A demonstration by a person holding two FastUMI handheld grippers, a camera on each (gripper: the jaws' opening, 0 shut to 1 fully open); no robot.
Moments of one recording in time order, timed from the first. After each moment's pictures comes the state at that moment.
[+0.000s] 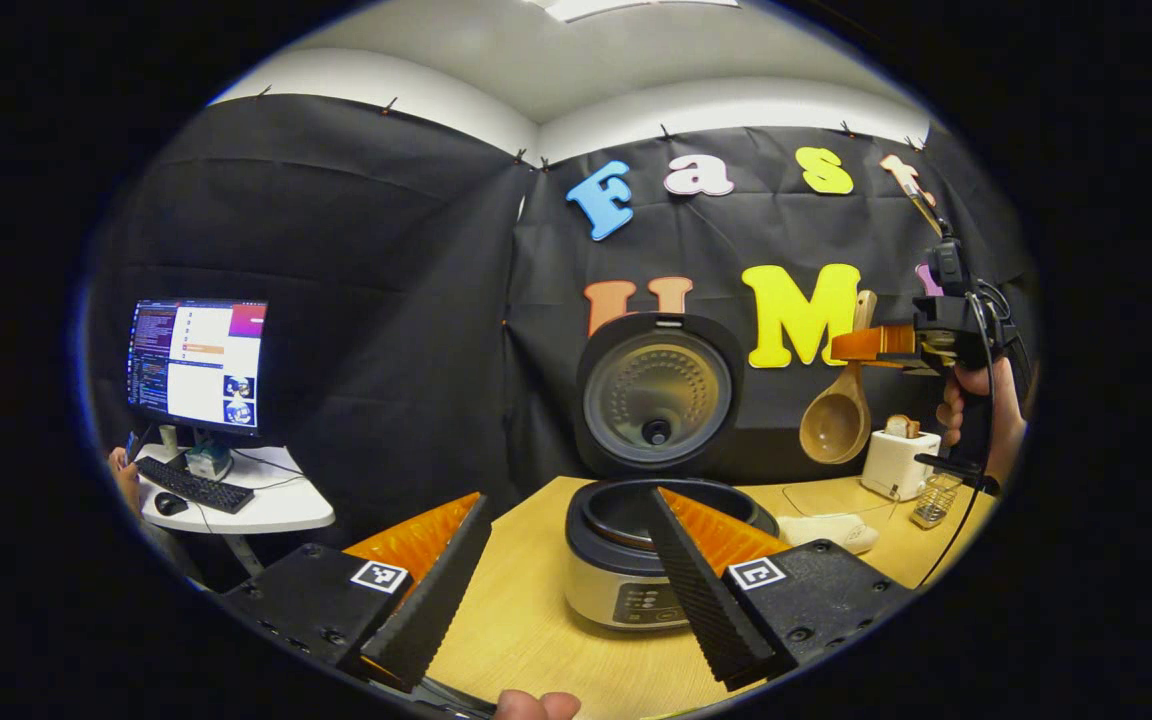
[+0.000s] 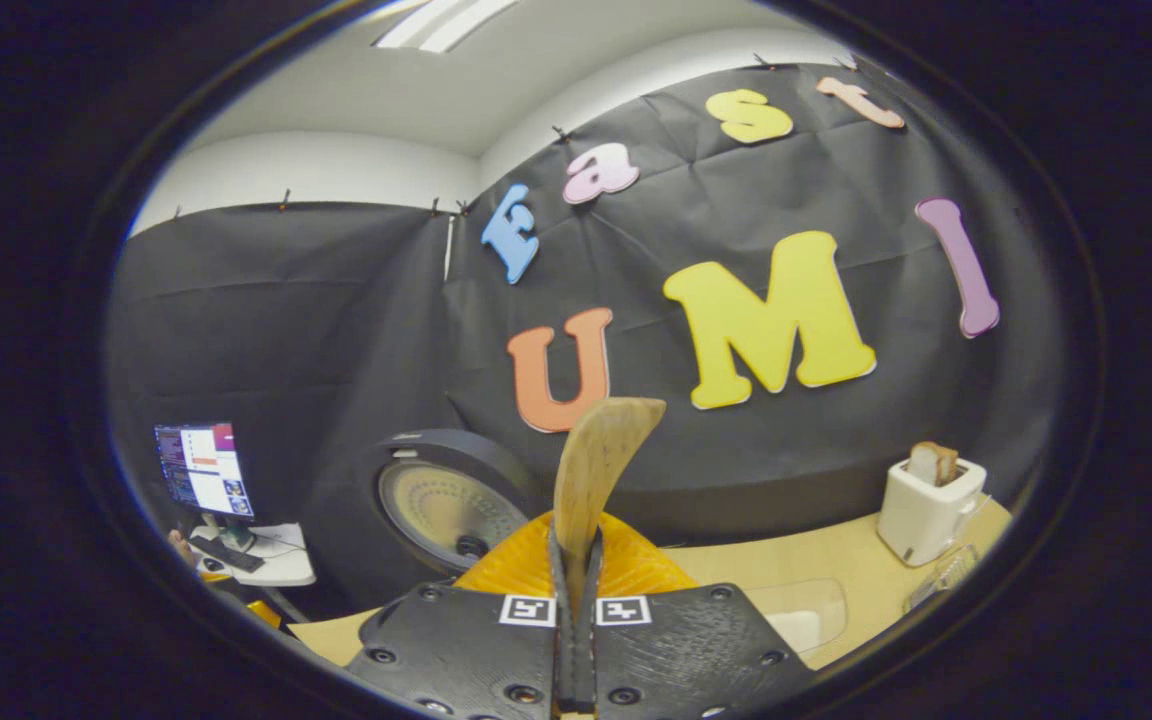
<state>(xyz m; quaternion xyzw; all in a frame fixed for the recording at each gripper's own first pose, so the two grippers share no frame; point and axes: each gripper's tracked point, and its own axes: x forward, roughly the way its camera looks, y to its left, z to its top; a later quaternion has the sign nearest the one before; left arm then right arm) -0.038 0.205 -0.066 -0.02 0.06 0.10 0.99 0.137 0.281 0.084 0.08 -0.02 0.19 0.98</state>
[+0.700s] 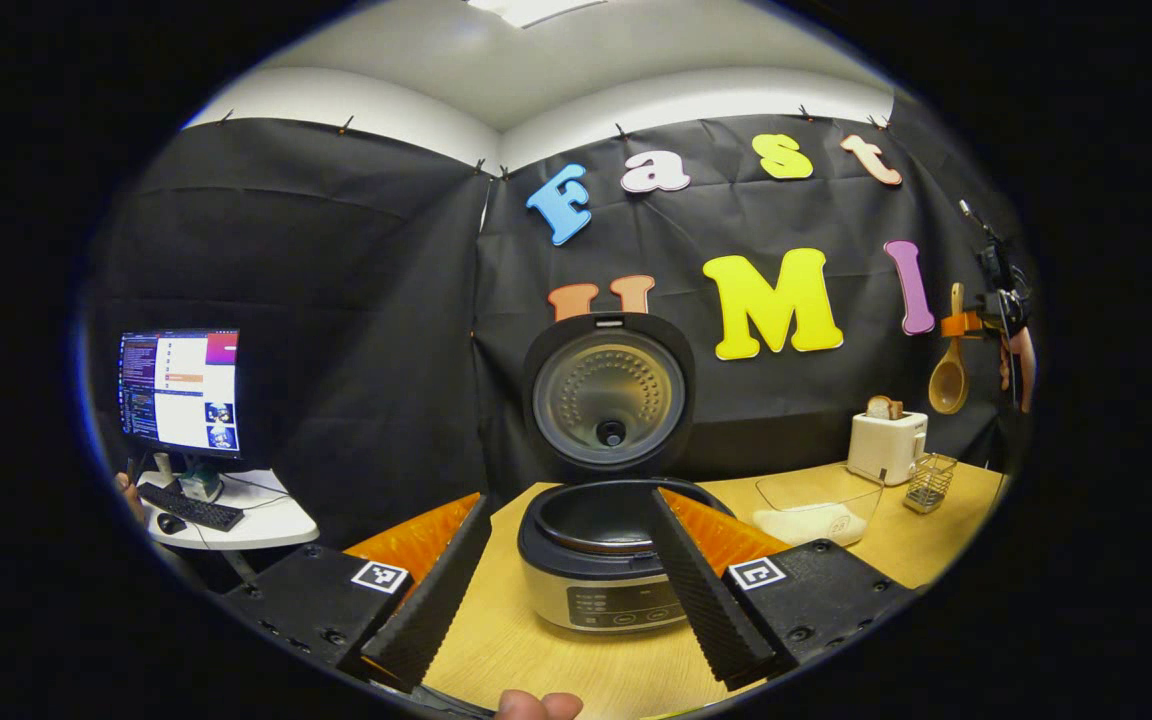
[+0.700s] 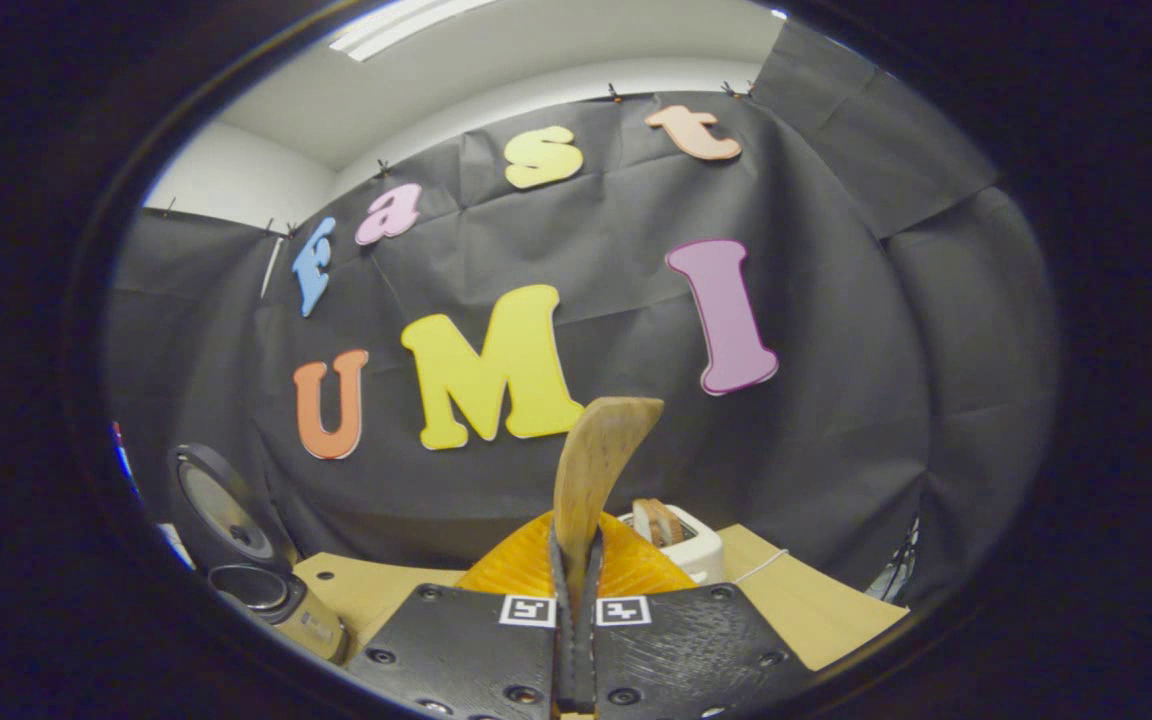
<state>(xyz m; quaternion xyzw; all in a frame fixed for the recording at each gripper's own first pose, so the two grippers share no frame) -0.031 0.160 -0.062 0.01 0.05 0.07 1.00 0.157 -0.041 0.071 0.09 -0.03 -0.06 0.99</state>
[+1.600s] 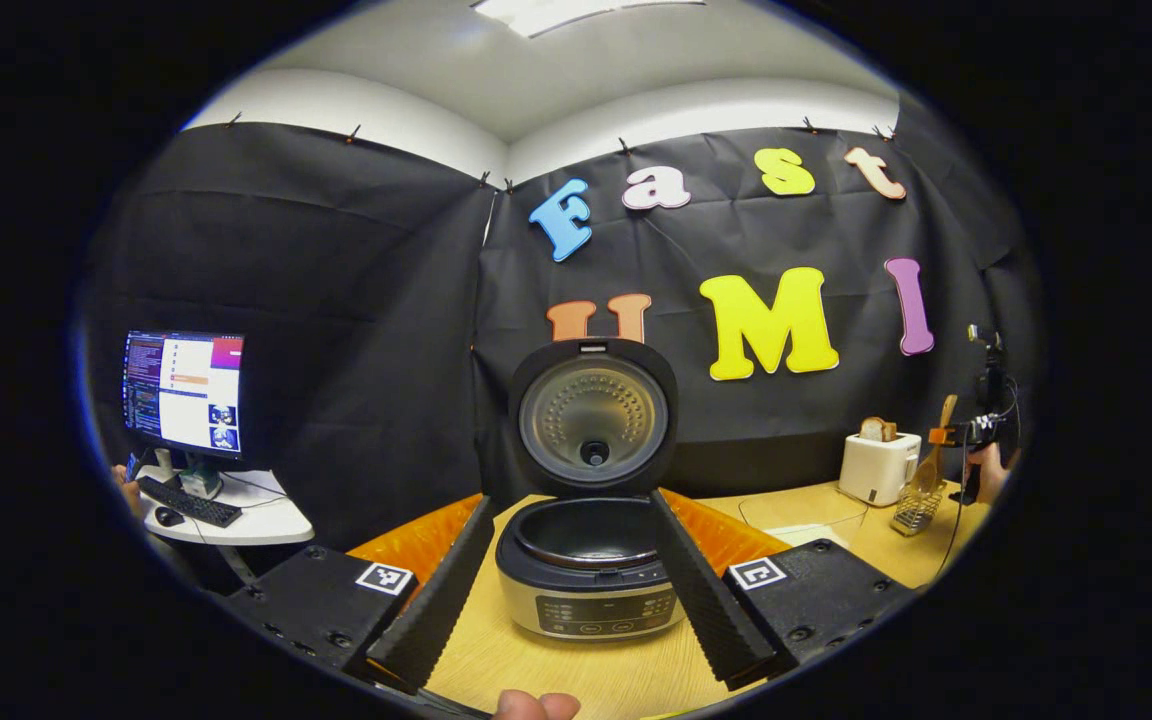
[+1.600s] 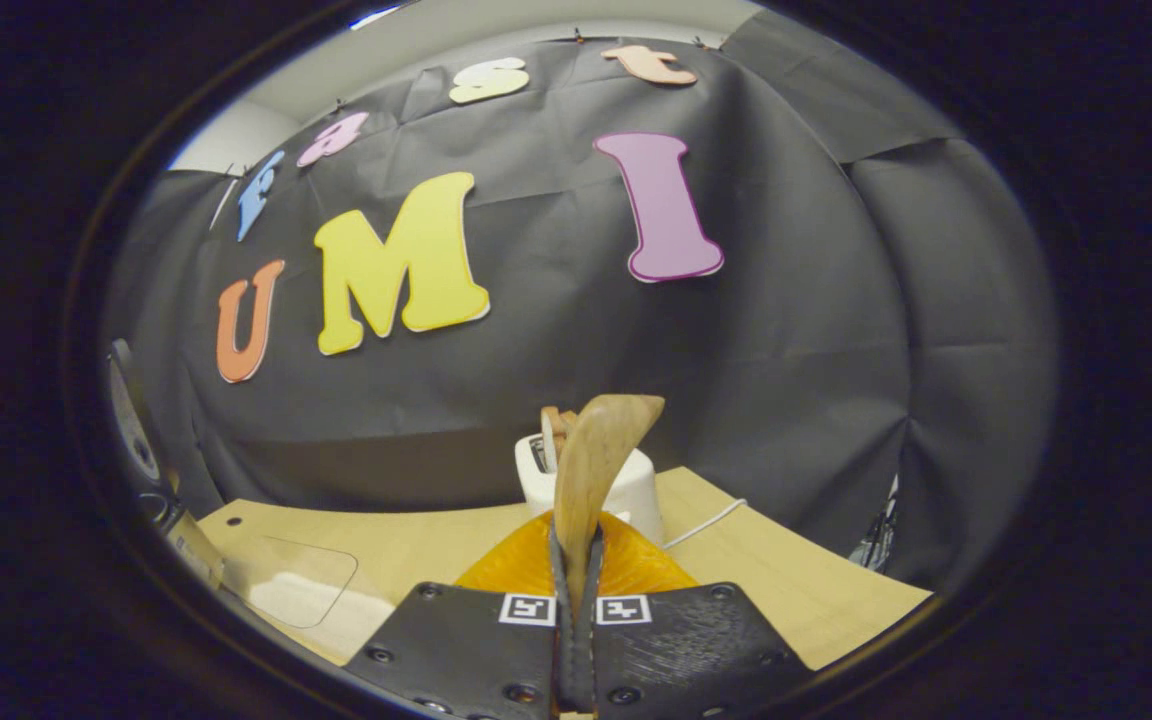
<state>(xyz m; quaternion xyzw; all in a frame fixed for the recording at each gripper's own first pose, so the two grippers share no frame) -0.033 0.145 -0.034 0.00 0.03 0.09 1.00 0.235 -0.111 -0.065 0.09 0.04 -0.11 0.99</state>
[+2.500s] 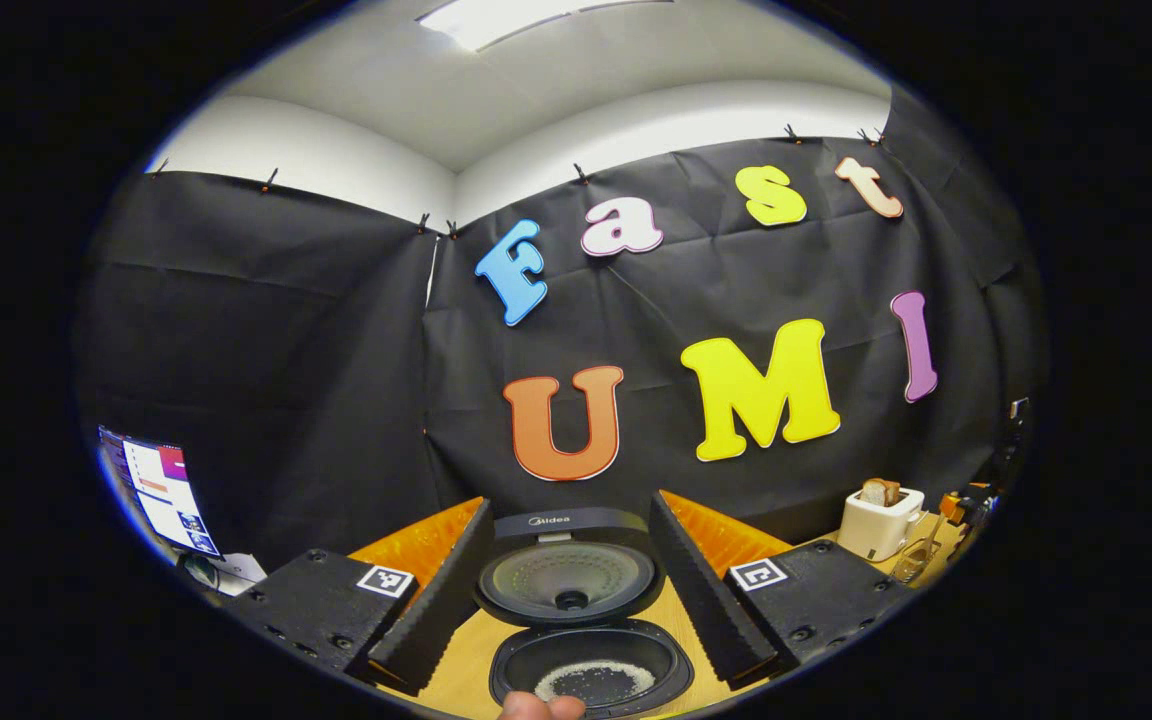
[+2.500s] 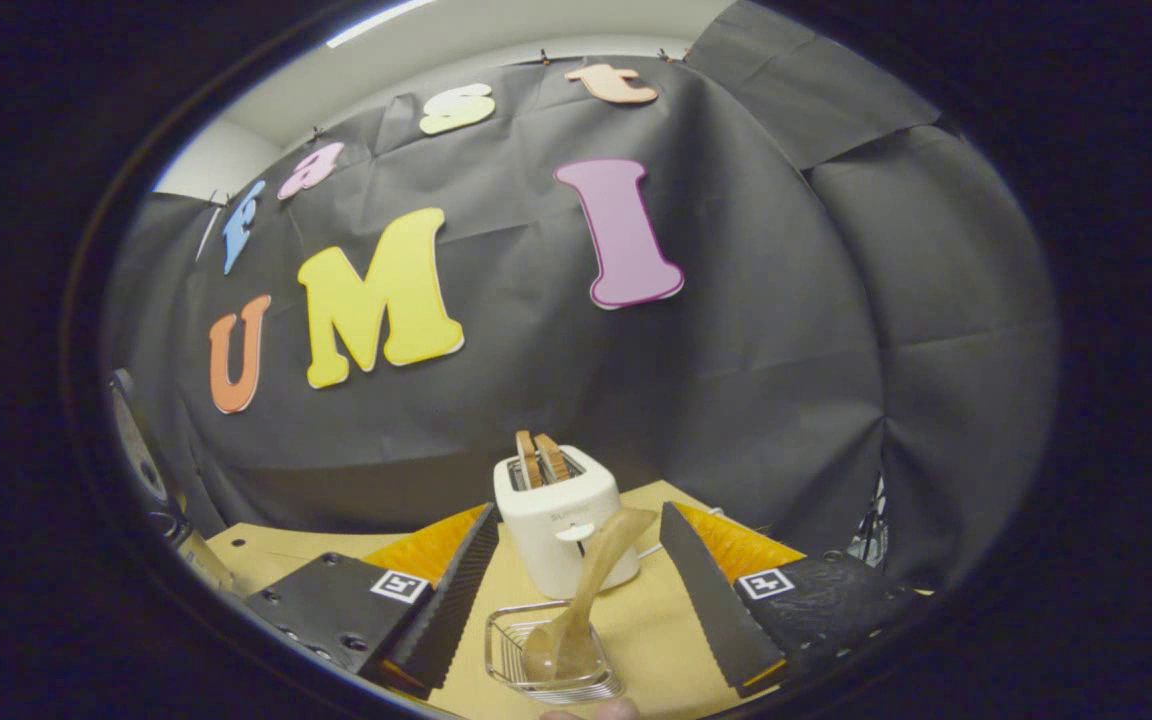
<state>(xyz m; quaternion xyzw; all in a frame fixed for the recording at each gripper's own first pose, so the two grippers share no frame) 0.120 0.145 0.117 0.05 0.01 0.04 1.00 0.186 -0.140 -0.030 0.10 -0.02 -0.14 0.99</state>
